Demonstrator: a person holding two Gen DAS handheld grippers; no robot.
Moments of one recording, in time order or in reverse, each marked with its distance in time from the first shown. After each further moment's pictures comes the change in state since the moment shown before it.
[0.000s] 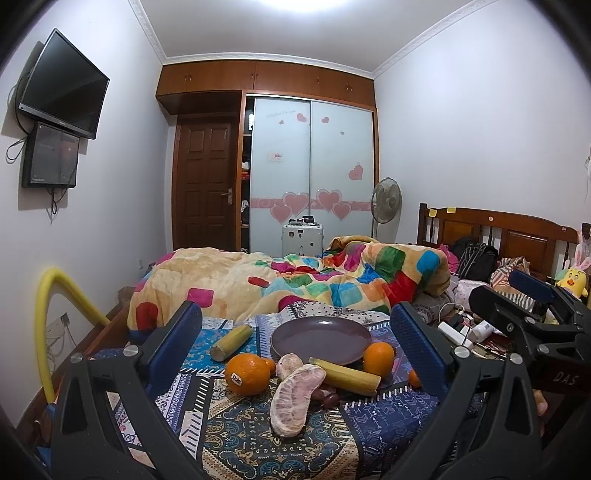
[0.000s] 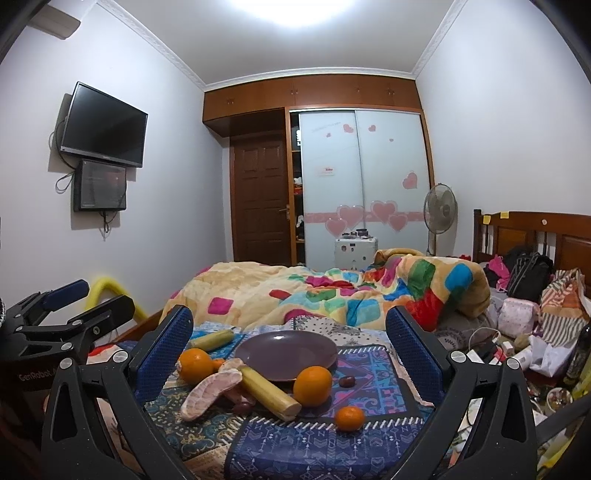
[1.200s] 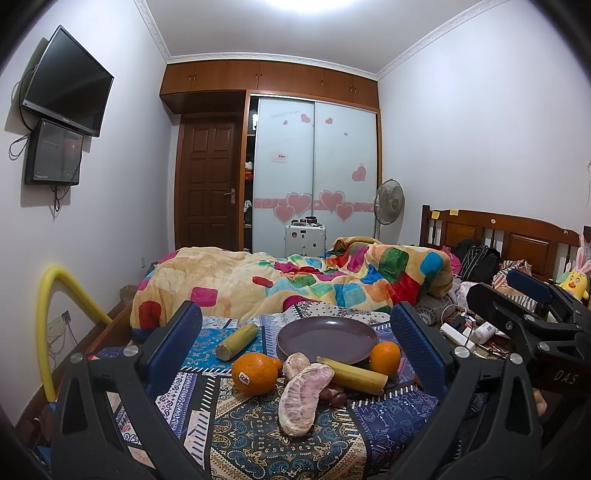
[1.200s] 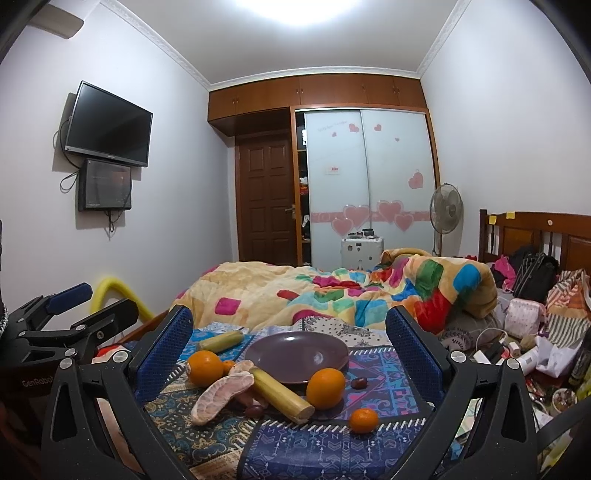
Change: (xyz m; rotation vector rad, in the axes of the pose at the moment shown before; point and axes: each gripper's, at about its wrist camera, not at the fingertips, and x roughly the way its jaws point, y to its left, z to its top) left arm 0.003 0.008 -0.001 -0.008 0.002 0.005; right arm 0.008 0.010 0.000 0.004 0.000 0.015
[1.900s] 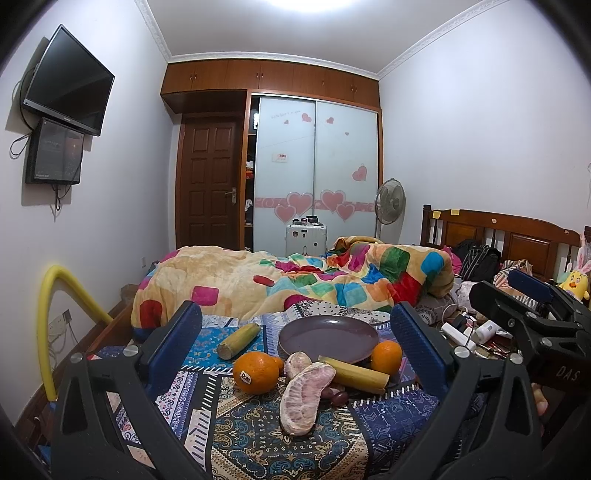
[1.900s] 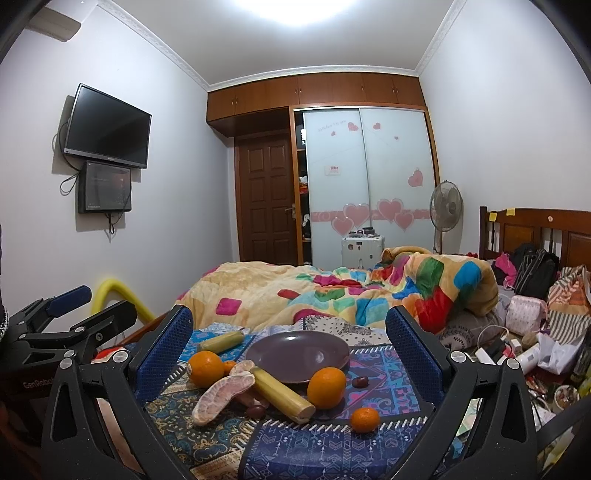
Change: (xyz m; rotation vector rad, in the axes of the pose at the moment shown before) left arm -0.001 0.004 -0.001 -0.003 -0.001 0.005; right arm -0.001 0.000 0.001 0.008 0.004 0.003
